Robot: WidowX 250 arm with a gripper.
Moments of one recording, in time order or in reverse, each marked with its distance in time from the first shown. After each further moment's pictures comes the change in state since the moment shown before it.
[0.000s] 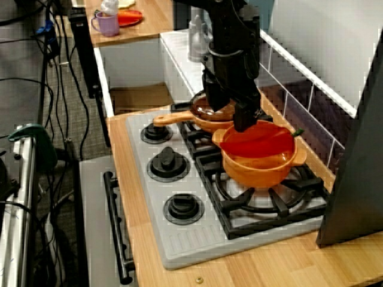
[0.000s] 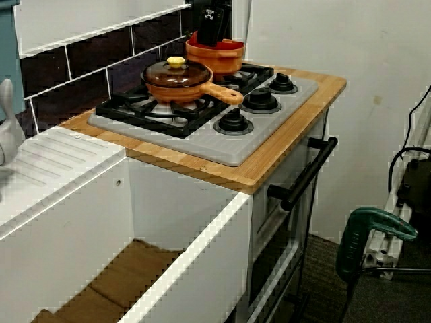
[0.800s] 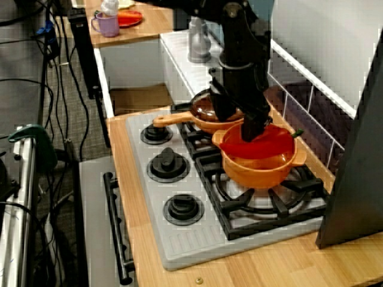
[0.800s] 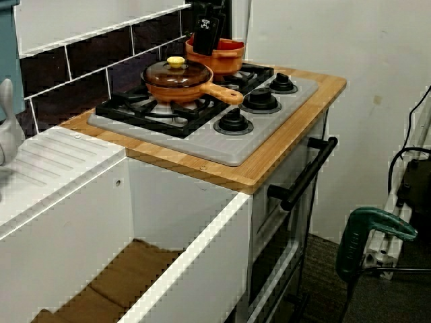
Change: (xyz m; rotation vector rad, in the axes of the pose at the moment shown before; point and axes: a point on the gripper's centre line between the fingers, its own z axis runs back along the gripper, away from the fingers) arm 0.004 -0.007 -0.016 0.013 0.023 0.033
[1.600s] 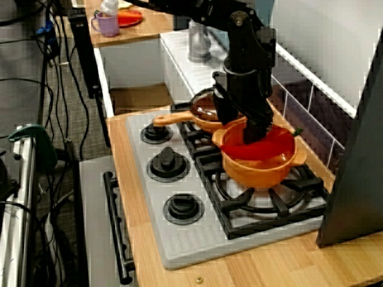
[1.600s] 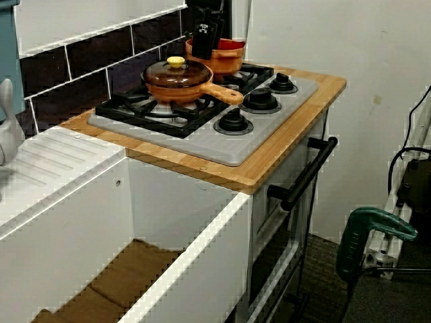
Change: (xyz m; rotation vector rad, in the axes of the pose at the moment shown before) arm 0.001 -0.003 -0.006 0.018 0.008 -0.013
